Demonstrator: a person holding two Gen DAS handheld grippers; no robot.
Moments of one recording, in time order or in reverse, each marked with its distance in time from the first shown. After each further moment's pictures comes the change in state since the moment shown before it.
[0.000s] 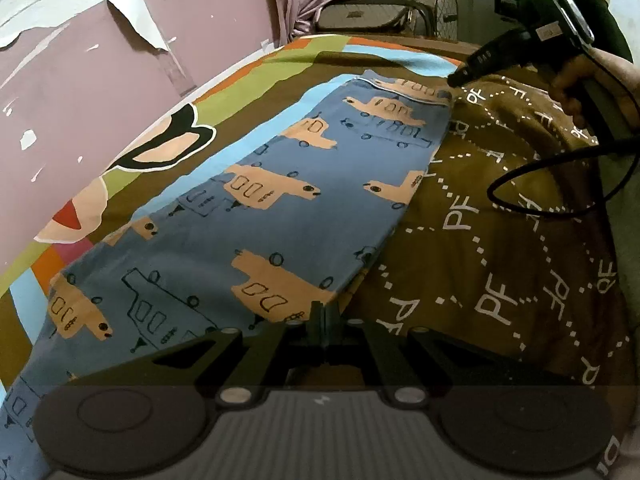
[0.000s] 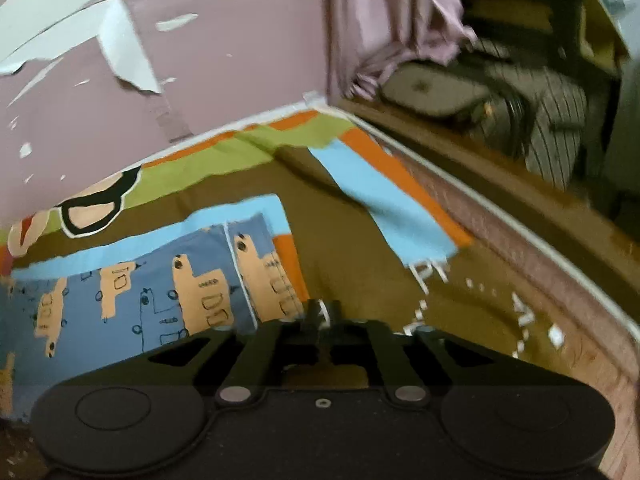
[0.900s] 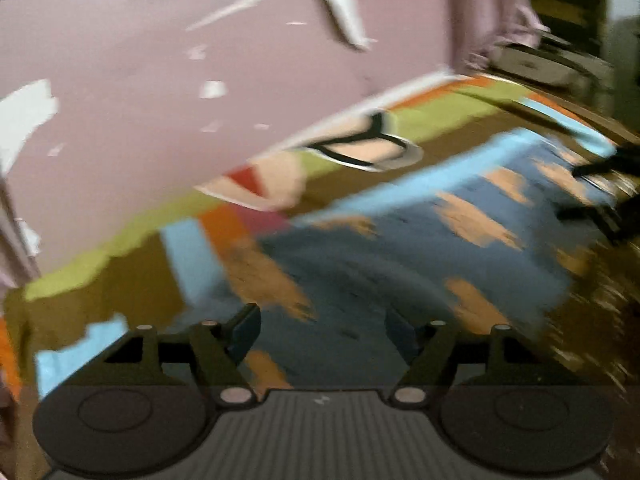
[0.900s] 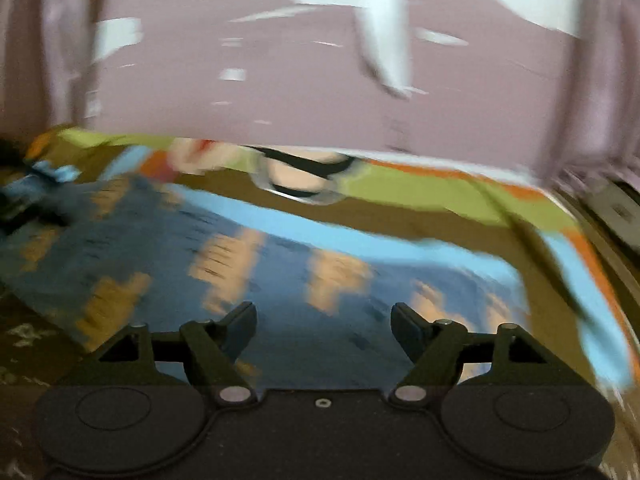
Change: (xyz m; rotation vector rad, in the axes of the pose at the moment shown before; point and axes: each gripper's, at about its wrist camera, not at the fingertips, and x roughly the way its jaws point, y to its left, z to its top) left arm -0.039 0.109 0.000 -0.334 -0.024 0.334; right arm -0.008 0.136 -0.007 -0.477 -0.068 0.400
